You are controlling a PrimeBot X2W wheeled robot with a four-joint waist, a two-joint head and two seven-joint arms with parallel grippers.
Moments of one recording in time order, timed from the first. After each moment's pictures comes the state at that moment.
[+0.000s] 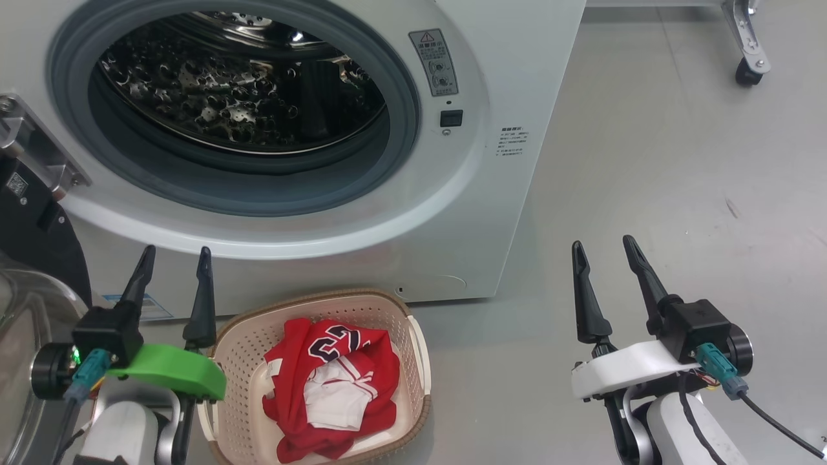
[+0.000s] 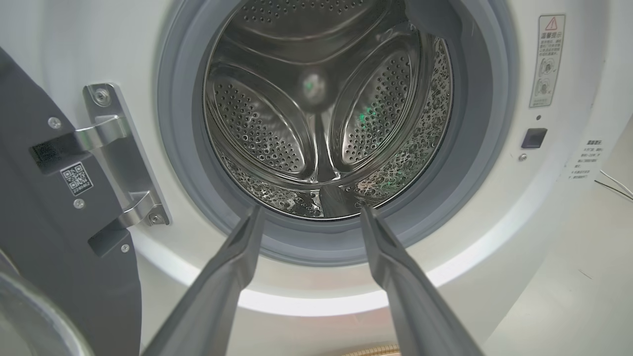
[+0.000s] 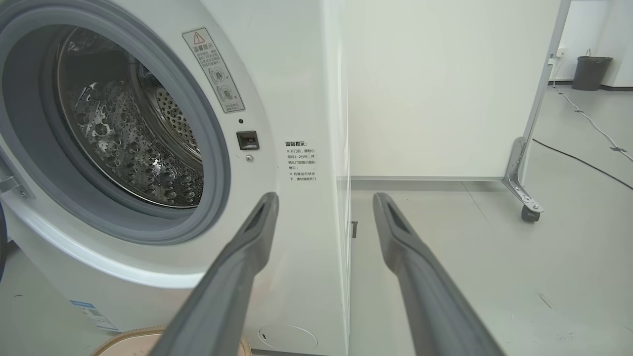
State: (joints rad) left arm -0.25 0.13 -0.14 0.34 -0.32 0.00 -0.25; right arm -0.12 -0.05 0.29 0.14 0.30 -0.13 -0.26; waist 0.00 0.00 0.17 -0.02
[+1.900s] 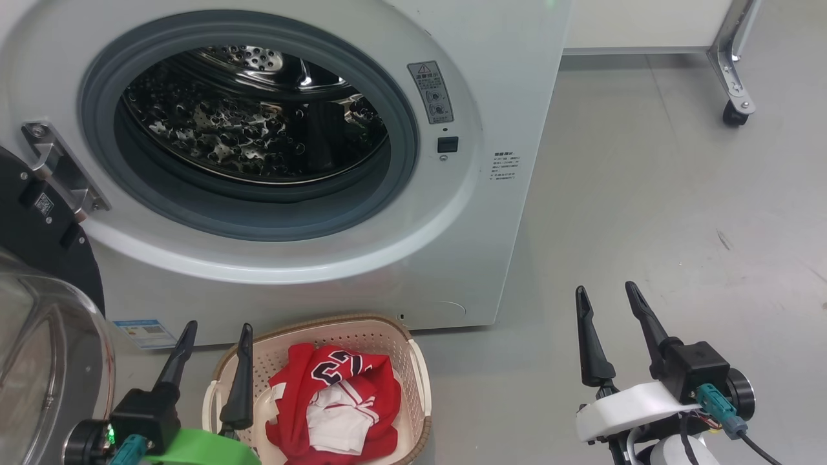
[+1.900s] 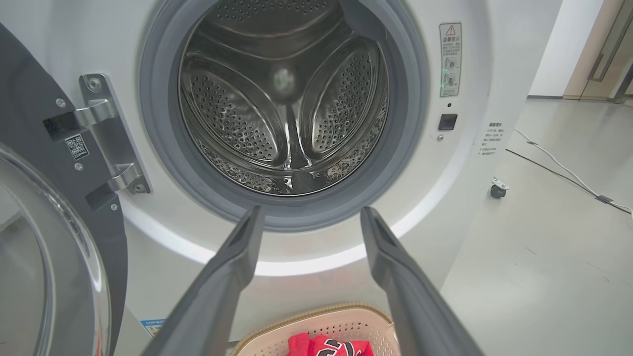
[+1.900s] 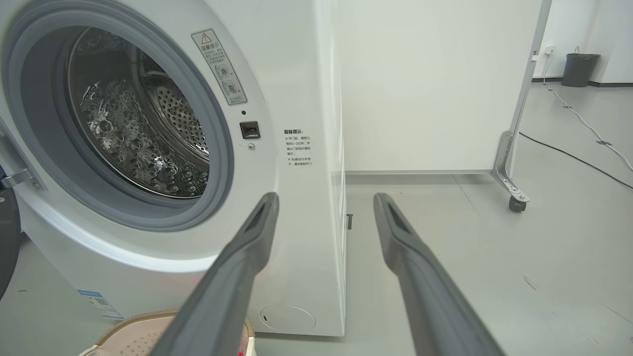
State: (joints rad) left arm 0.07 0.12 -0.19 0.01 -0.31 0.06 -0.16; right arm 0.01 -0.05 0.28 0.12 0.29 -0.12 -0.26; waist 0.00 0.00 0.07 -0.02
